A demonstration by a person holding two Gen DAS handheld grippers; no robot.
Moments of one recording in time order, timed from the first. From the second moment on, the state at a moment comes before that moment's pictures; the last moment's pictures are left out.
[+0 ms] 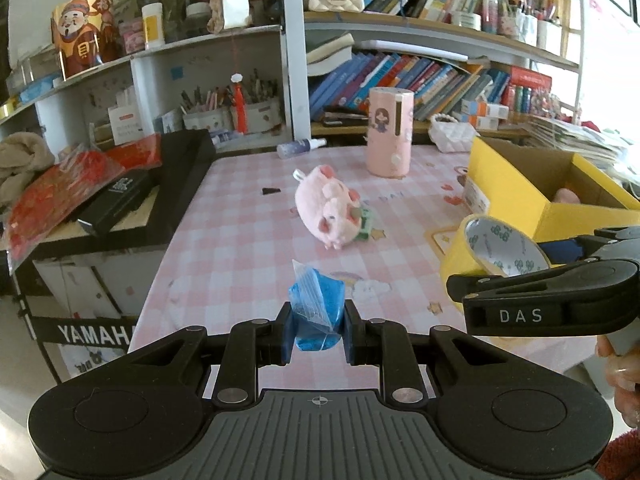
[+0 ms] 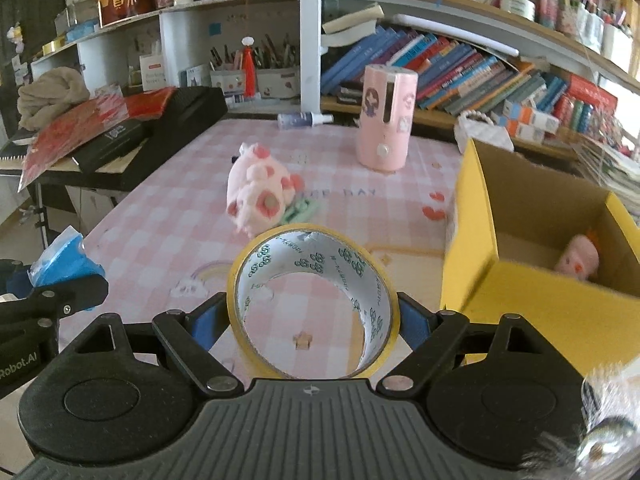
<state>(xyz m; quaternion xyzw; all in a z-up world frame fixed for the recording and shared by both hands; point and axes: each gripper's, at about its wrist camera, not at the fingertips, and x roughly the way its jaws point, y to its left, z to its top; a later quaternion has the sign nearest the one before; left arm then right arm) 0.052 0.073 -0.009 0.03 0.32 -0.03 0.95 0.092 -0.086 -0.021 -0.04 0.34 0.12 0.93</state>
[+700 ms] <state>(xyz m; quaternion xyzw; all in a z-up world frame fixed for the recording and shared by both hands) 0.007 0.030 -0.010 0.07 0.31 -0.14 0.94 0.004 -0.137 -0.029 0.02 0.35 0.01 0.94</state>
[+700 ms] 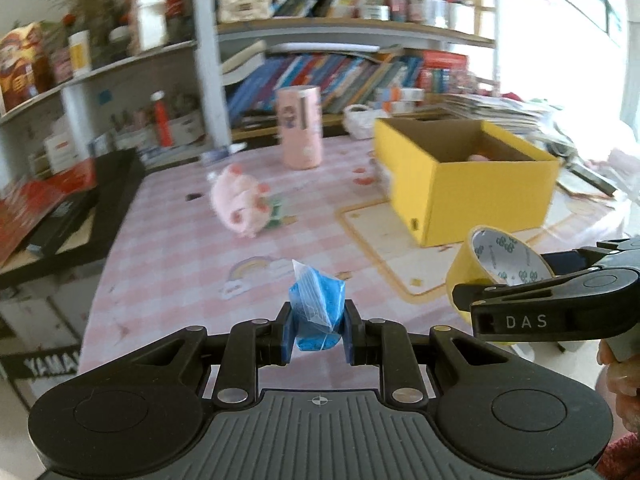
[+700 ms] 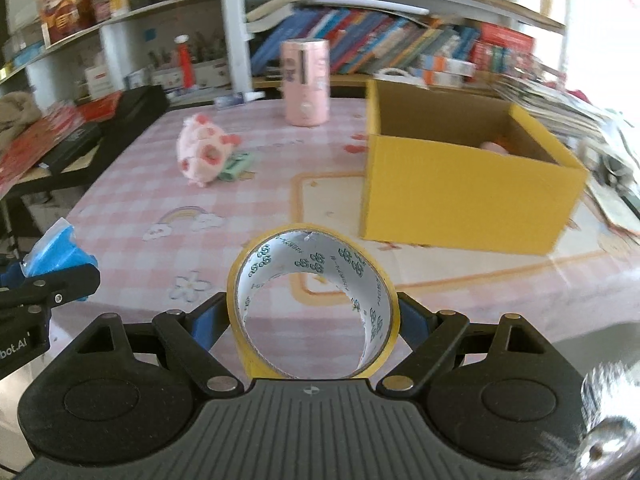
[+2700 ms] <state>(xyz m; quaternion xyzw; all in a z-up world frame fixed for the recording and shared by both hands) 0.161 -0.187 0.001 0.16 0.24 -0.20 0.94 0.164 -0.328 0.026 0.00 0.26 -0.02 0.97</state>
